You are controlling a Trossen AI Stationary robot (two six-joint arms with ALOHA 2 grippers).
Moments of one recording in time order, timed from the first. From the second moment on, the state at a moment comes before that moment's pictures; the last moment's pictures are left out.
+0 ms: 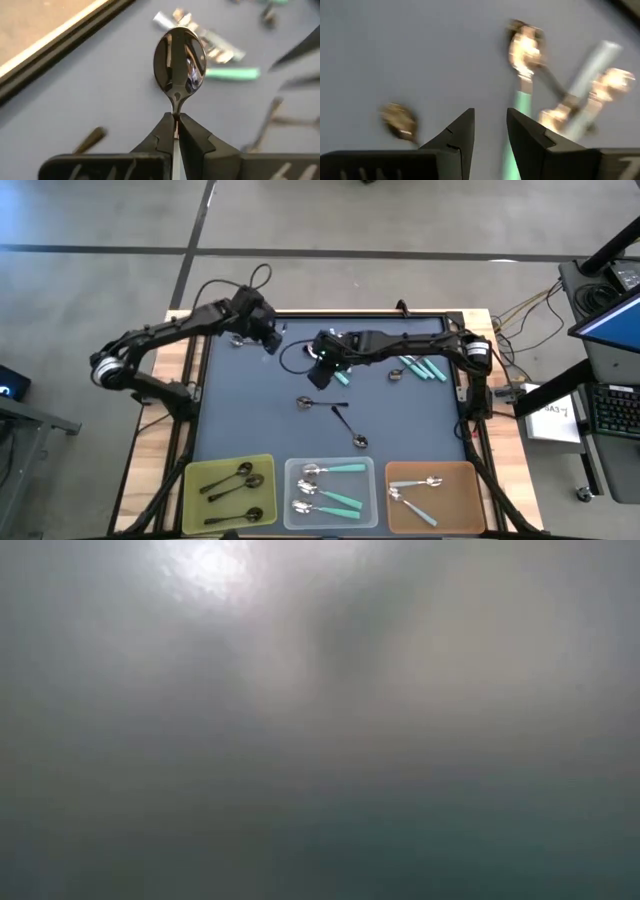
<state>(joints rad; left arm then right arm) 0.71 1.38 0.98 -0.48 0.24 -0.13 -0.20 1.94 1.58 -0.62 0.13 0.43</state>
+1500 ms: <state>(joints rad) 0.34 1.30 0.84 -0.07 -0.25 -0.90 -0.22 1.94 1.49 -0.11 0.06 0.63</state>
